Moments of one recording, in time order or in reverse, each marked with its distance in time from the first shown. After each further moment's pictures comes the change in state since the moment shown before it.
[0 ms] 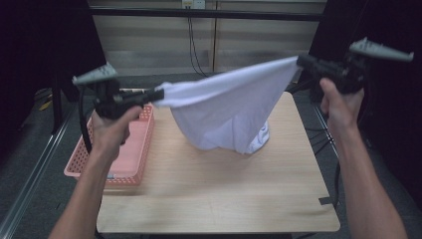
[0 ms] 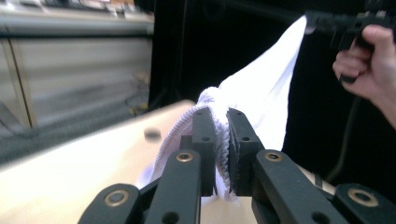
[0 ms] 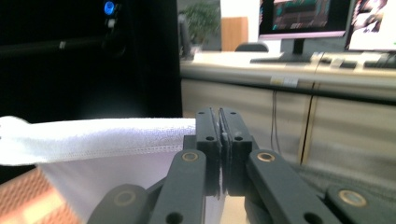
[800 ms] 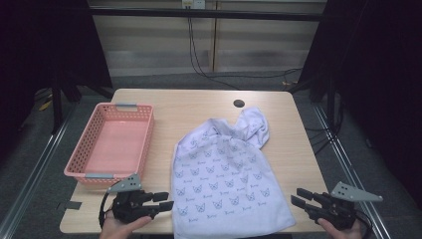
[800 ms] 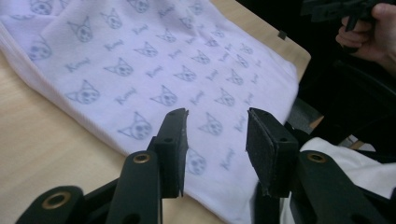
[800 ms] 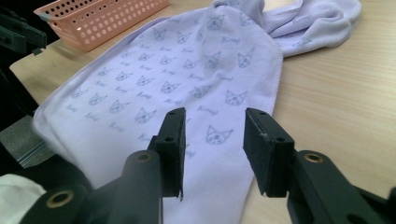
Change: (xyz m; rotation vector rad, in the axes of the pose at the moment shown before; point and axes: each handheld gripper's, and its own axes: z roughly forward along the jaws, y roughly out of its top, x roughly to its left) left arm -0.042 -0.198 -0.014 0.322 -0.121 -0.110; right arm 0.049 -0.250 -0.132 0.389 0.107 0.106
